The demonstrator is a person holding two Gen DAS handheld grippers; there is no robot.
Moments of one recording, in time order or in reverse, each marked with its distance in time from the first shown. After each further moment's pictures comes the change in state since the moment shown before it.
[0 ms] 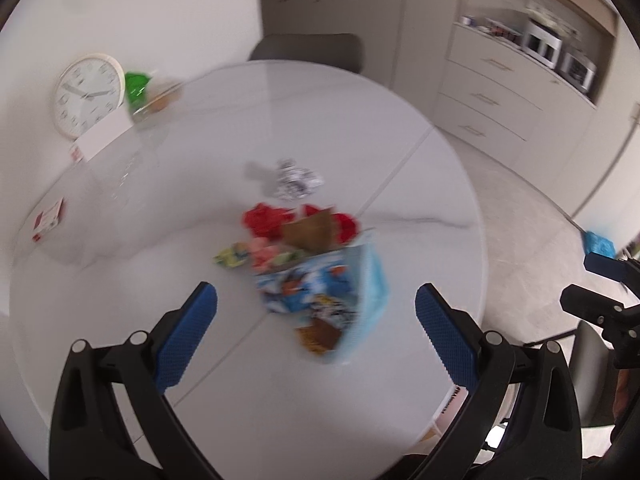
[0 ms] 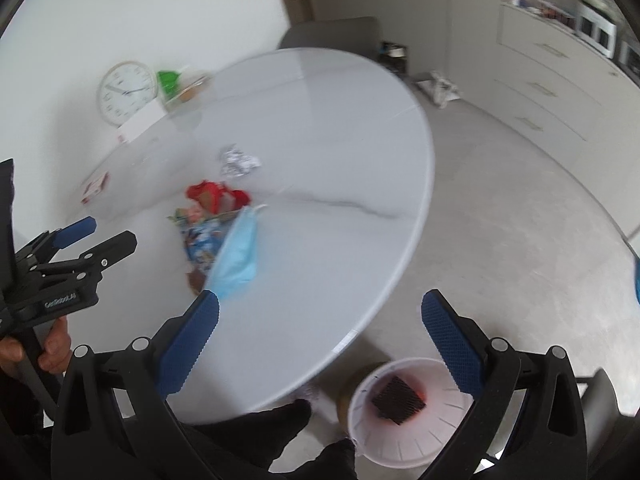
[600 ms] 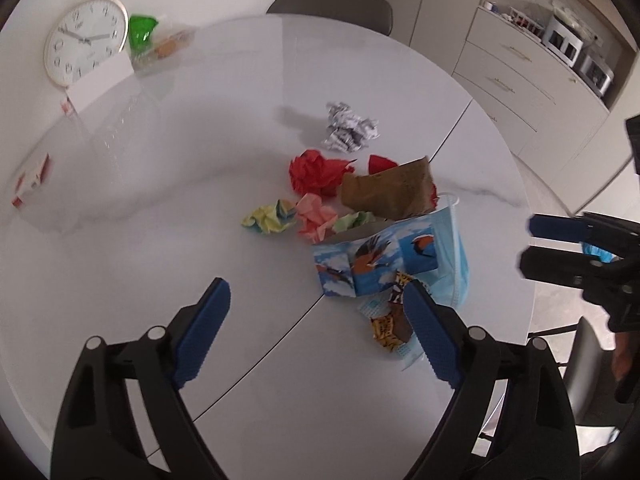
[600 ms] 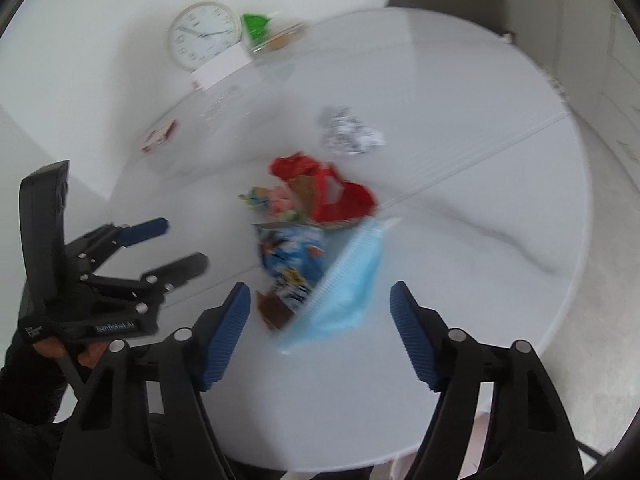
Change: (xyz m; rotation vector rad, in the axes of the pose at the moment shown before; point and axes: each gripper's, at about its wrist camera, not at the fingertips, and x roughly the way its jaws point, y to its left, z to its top) left arm 0.071 0.068 -0.016 -0.054 0.120 -0.044; right arm 0.109 0.079 0.045 -0.190 0.152 0.285
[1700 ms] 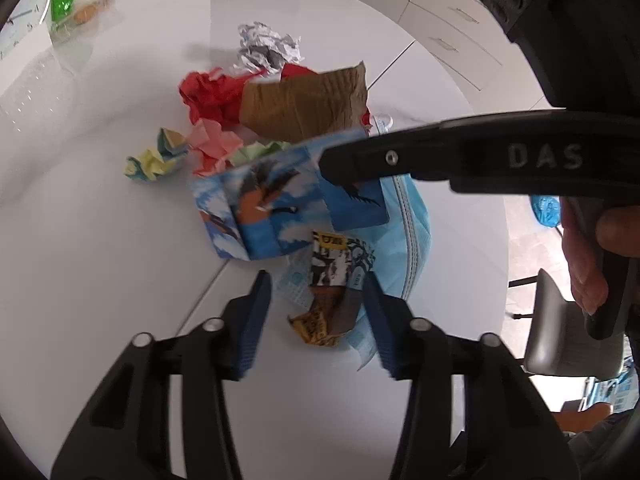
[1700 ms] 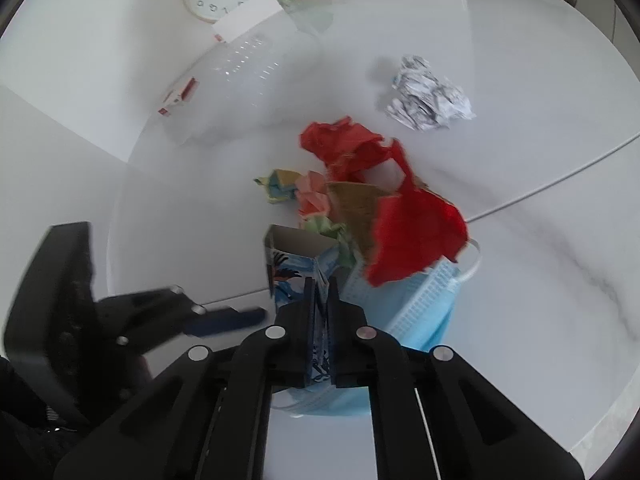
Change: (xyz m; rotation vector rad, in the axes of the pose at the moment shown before) left arm 0.061 -0.029 -0.028 0.090 0.132 -0.246; right arm 0.078 0.011 0.031 -0.045 0.147 0.123
